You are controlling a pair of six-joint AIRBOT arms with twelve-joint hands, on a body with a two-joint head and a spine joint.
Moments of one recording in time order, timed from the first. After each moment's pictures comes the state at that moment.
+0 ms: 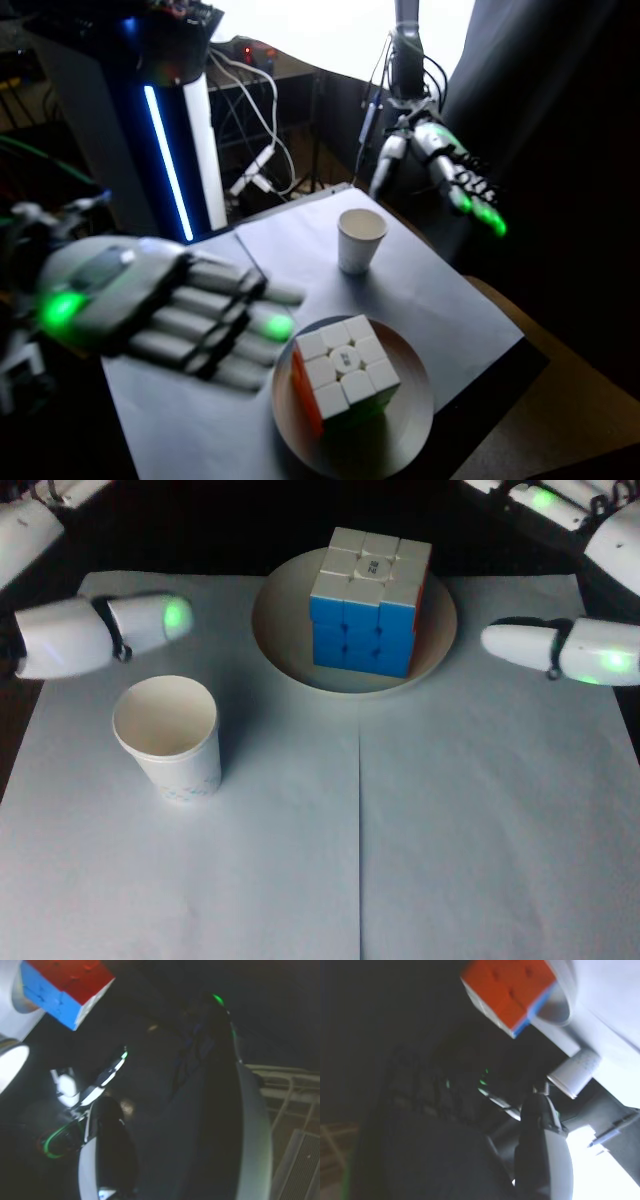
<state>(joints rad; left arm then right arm) 0.87 -0.90 1.10 -0.11 -1.04 0.88 -0.82 -0.90 1.04 0.17 0.88 -1.03</state>
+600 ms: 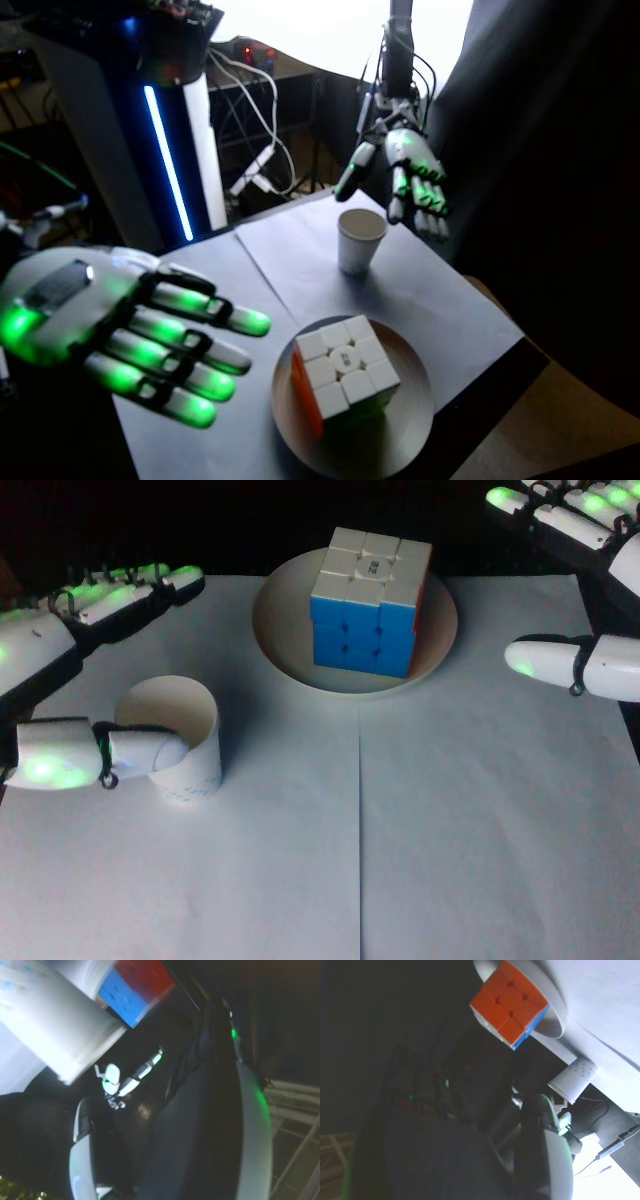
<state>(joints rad) 1.03 -0.85 1.02 -0.07 -1.00 0.85 -0.85 -0.87 1.02 0.20 0.88 -1.03</state>
